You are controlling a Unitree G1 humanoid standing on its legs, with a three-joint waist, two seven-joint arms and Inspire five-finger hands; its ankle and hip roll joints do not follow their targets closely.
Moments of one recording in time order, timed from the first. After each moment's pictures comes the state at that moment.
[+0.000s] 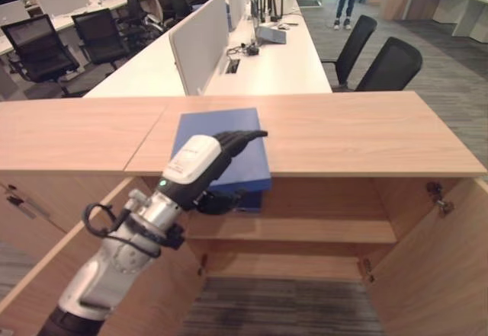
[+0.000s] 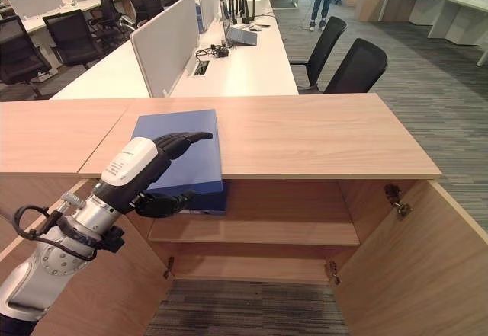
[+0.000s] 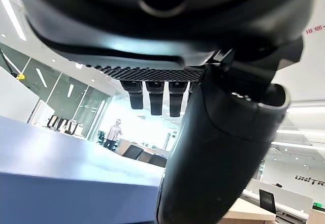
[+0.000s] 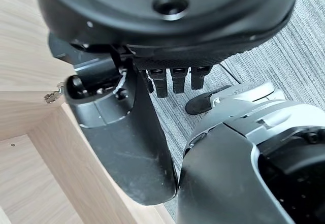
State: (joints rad) left arm -0.01 0.77 -0.12 -0.39 0.36 -0.23 -0.03; right arm 0.12 -0.22 -0.05 1.29 0.59 0.01 0.12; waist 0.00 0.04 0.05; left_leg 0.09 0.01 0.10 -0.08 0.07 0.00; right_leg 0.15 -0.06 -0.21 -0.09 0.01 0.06
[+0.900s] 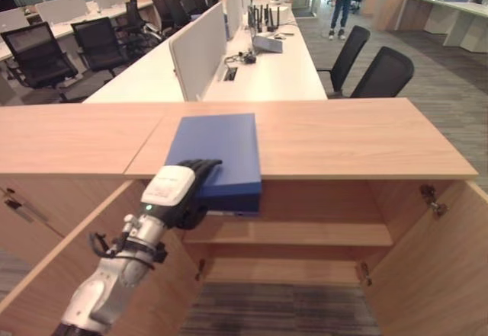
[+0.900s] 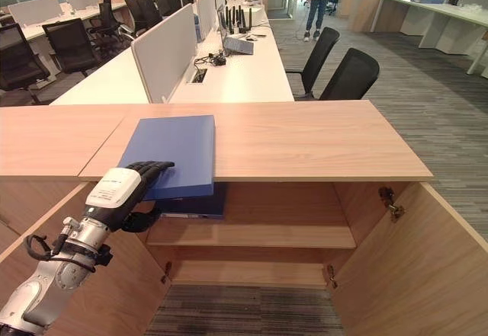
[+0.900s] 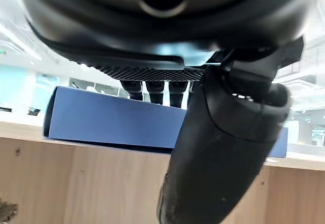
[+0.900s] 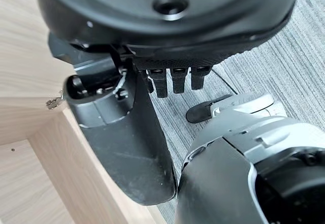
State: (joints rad) left arm 0.07 0.72 -0.10 -0.15 0.72 -0.13 0.13; right arm 0.12 -0.22 -0.05 1.29 0.55 0.02 0.08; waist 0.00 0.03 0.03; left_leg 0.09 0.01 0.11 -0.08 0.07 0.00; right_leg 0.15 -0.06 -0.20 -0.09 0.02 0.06
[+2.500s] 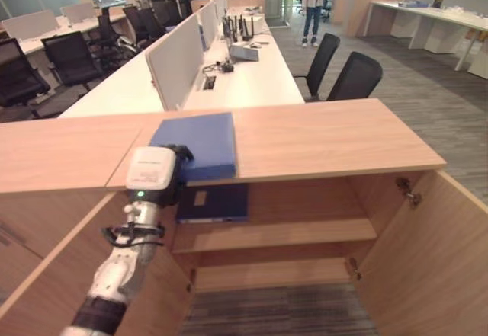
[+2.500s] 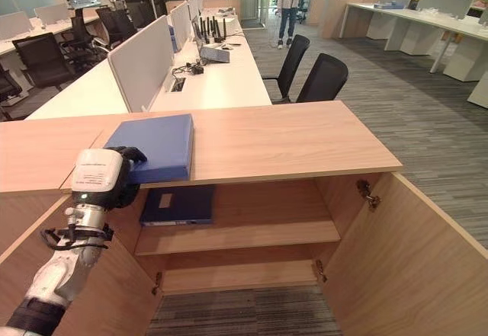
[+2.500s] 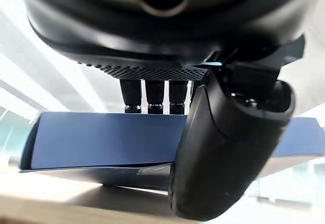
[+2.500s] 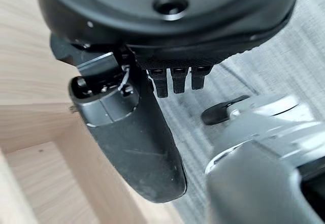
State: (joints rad) left arm 0.00 0.55 -0.02 -0.11 0.65 0.00 0.29; right arm 0.14 -0.24 0.00 1.18 0.55 0.01 0.05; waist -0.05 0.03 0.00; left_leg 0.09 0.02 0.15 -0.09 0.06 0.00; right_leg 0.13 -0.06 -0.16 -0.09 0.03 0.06
